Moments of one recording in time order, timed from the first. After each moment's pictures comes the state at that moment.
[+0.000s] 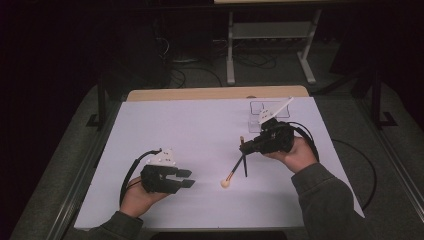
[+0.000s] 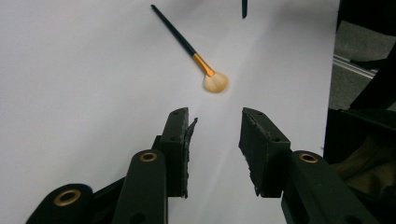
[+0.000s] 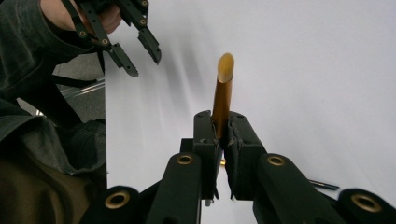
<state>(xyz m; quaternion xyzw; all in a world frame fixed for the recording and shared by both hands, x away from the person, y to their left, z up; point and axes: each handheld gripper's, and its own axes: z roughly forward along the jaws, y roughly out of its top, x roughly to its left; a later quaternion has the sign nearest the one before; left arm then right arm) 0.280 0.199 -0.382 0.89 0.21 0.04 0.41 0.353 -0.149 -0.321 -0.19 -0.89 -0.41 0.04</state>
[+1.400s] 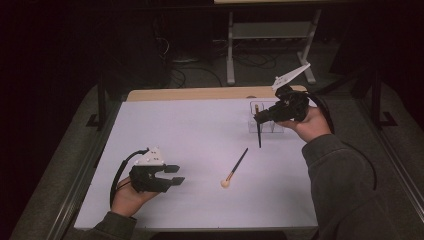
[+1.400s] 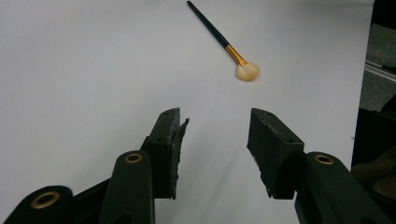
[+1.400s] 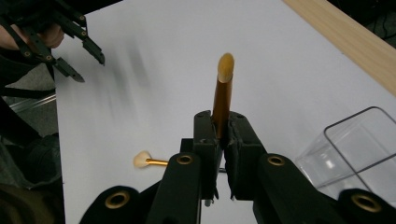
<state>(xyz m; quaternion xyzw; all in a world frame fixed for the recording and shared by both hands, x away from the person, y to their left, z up) 0.280 0.224 -0.381 0.88 0.23 0.07 0.41 0.405 -0.182 -0.272 -0.23 -0.89 -0.39 -0.02</state>
